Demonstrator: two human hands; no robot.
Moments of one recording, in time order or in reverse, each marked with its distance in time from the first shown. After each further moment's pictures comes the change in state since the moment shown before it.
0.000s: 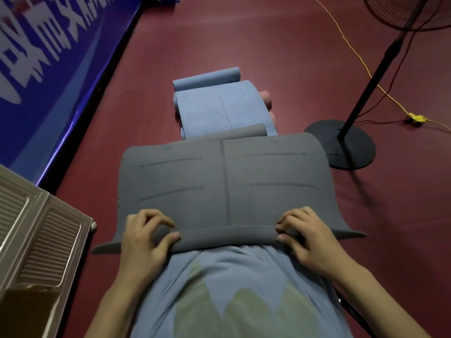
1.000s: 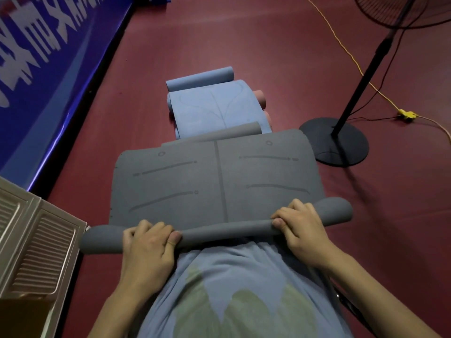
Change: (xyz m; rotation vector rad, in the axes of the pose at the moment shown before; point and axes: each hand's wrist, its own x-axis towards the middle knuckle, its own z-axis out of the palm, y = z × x) left_hand -0.004 0.012 0.005 0.388 -0.085 0.103; right_hand 0.019 -0.003 0.011 -0.174 0.069 0.070
